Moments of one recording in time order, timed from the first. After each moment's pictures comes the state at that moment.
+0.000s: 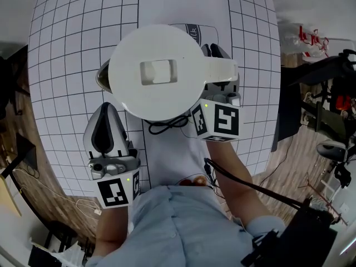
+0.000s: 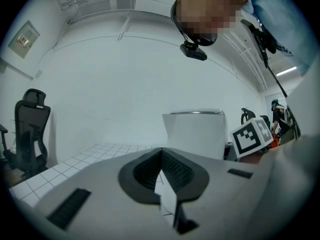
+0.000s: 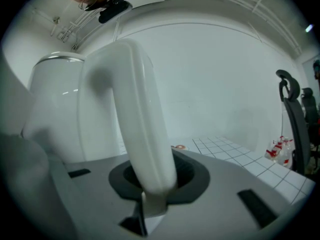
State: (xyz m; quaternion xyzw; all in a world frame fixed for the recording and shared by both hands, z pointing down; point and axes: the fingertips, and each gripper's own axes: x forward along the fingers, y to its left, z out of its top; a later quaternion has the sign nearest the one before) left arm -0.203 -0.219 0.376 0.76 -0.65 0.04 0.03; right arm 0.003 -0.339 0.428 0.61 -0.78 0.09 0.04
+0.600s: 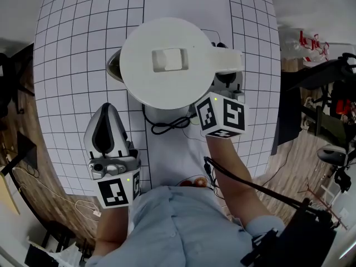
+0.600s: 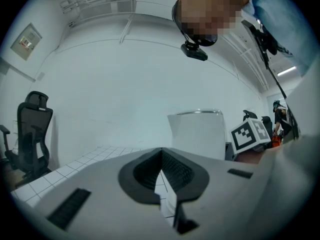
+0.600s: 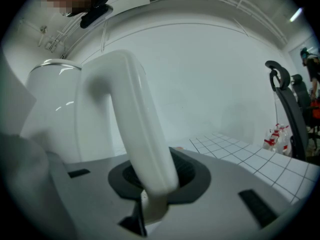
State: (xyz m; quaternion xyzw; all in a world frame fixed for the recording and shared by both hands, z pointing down) left arm -0.209 -0.211 0.365 0.75 -0.66 0.04 0.03; right arm 0.014 -0.345 0.420 0.63 -0.76 0.13 0.00
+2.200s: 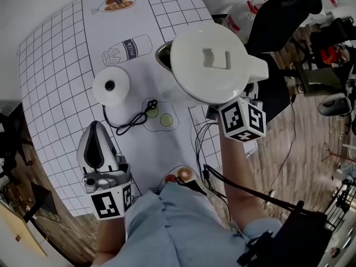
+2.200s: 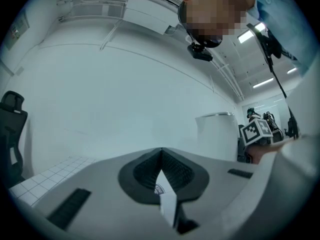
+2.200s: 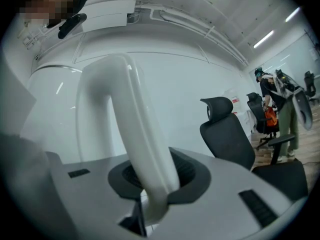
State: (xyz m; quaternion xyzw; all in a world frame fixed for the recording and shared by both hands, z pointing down) left arm -0.101 -0.159 0.310 0.83 -0.56 0.00 -0.02; right arm 0.258 -0.214 0.359 0.77 -0.62 0.11 -0.08
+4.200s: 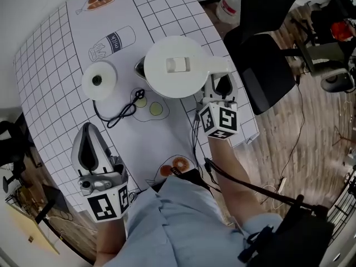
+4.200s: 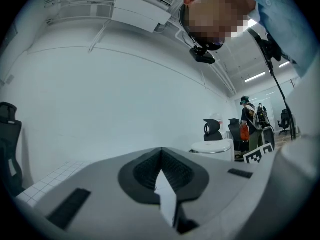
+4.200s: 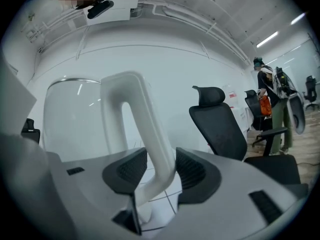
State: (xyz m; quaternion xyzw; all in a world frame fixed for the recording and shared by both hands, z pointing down) left arm -0.068 -0.123 0.303 0.84 -0.53 0.04 -0.03; right arm 0.255 -0.146 0.462 0.77 -0.62 0.12 -0.04
